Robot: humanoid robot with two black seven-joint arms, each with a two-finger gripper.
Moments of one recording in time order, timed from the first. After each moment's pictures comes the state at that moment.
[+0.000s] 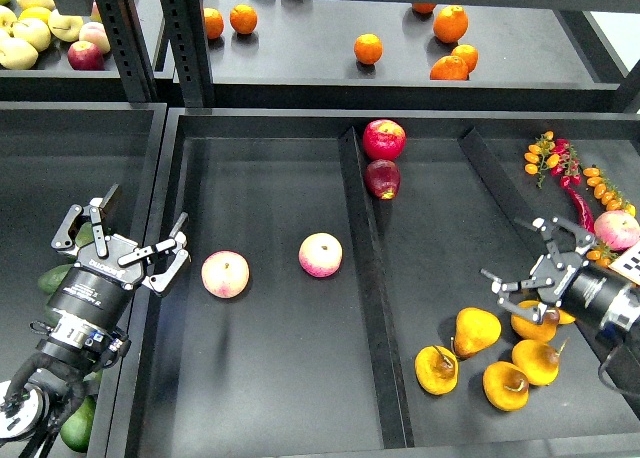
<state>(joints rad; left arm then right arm) 0.11 0.00 -1.44 -1.35 -0.11 -0.49 0.24 0.39 -0.39 1.22 0.87 0.27 0.52 -0.49</state>
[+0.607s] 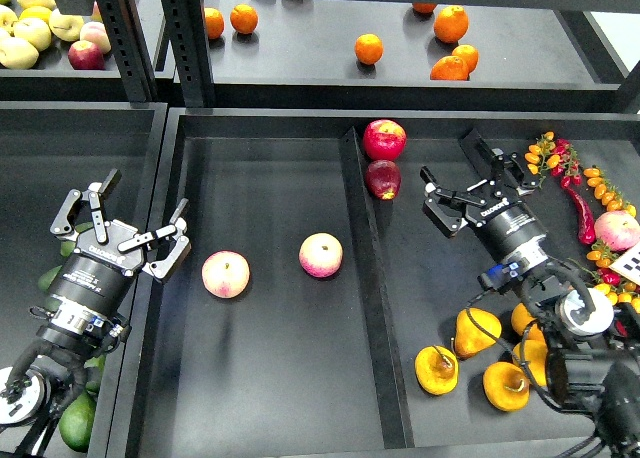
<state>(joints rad) 0.05 0.00 -1.43 -1.29 -0.10 -0.49 0.23 0.37 0.01 1.47 0.79 0.27 0.48 -0.46</state>
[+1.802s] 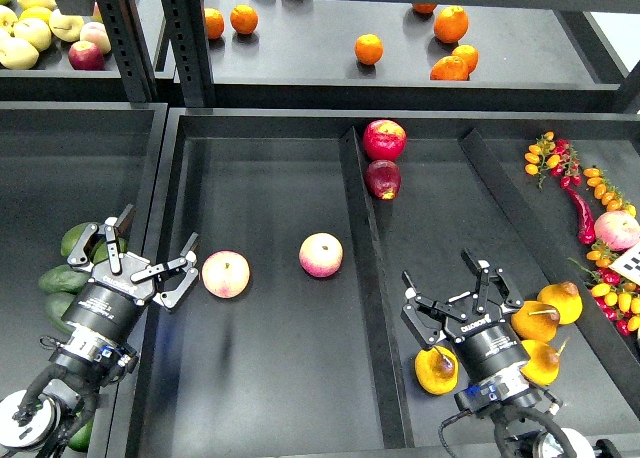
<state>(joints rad) 0.11 0.00 -1.37 -1.34 -0.10 -0.47 0.21 -0.14 0.01 1.38 1.31 0.15 0.39 -0.24</state>
